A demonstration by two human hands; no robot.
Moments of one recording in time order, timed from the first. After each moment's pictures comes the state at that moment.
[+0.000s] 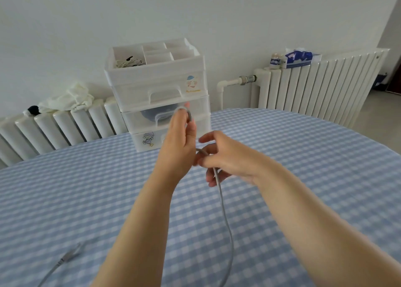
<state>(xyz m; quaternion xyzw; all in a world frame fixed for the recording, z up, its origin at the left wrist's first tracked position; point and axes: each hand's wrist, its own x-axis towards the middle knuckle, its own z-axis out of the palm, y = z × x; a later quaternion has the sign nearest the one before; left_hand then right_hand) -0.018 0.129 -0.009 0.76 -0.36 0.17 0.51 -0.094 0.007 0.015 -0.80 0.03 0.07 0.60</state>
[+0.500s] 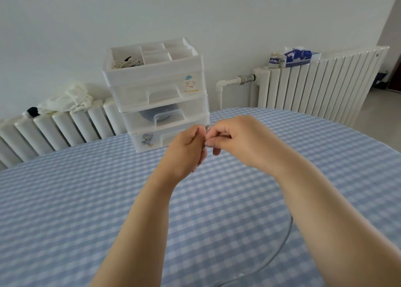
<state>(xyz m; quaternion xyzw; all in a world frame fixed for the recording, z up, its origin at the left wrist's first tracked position) -0.034 0.123 0.003 0.78 -0.32 -0.03 0.53 -0.111 -0.014 0.038 -0.93 -0.04 -0.15 0.33</state>
